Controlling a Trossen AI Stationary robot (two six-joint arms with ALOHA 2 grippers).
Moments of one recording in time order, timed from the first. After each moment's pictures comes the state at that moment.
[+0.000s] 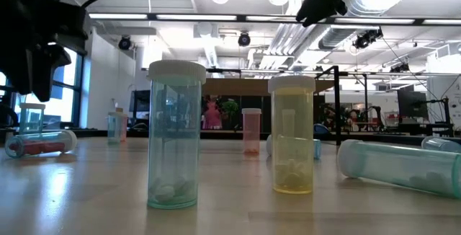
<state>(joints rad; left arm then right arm) -0.25 1.00 0.61 -0.93 -0.11 -0.68 -0.39 1.18 1.26 -0.76 0.20 0.15</state>
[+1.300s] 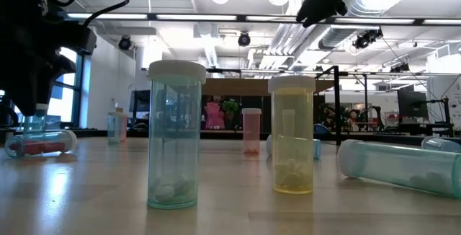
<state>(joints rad) -0.25 1.14 0.61 -0.91 -0.14 -0.63 -0.39 1.18 1.26 -0.76 0.20 0.15</state>
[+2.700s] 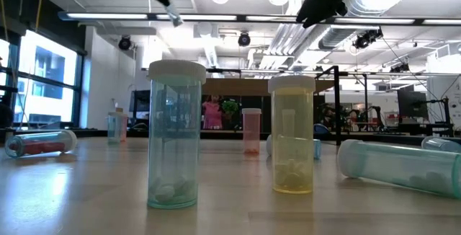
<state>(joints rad) 0.22 1.19 1.32 -0.90 -0.54 0.27 -0.39 1.18 1.26 -0.77 0.20 0.16</state>
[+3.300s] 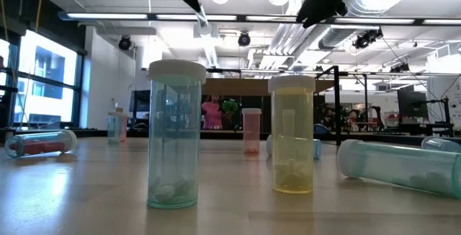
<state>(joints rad) 0.59 1.59 1.85 -0.98 -0.39 0.51 -0.39 1.18 1.26 -0.77 0.20 0.16</state>
